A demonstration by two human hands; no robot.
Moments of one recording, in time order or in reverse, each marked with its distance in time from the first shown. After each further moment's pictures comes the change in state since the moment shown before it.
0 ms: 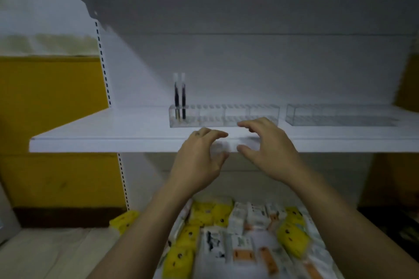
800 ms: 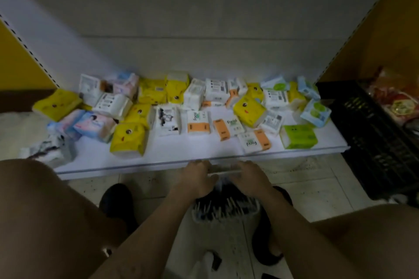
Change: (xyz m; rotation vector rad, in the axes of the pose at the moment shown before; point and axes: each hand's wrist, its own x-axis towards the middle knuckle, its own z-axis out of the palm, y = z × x) left_hand -0.231 -0.013 0.312 -0.046 -1.006 -0.421; right_hand -0.294 0.211 0.198 0.010 -0.812 0.727
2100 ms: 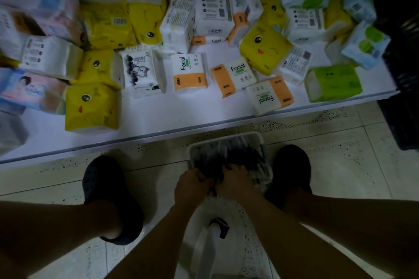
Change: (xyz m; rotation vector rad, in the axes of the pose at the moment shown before) left_hand 0.041 -0.067 0.156 -0.420 -0.091 -0.419; right_hand 0.063 0.047 0.162 -0.105 -0.390 0.198
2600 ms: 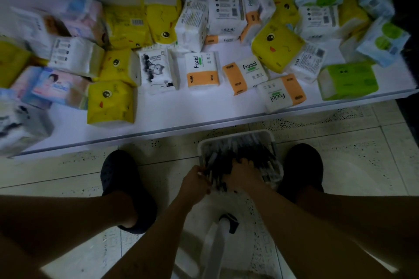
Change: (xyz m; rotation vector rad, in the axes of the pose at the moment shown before) left_hand -0.013 -0.007 -0.025 -0.329 -0.158 -0.205; right_hand 0.007 -0.010 -0.007 0.017 -0.061 0.057
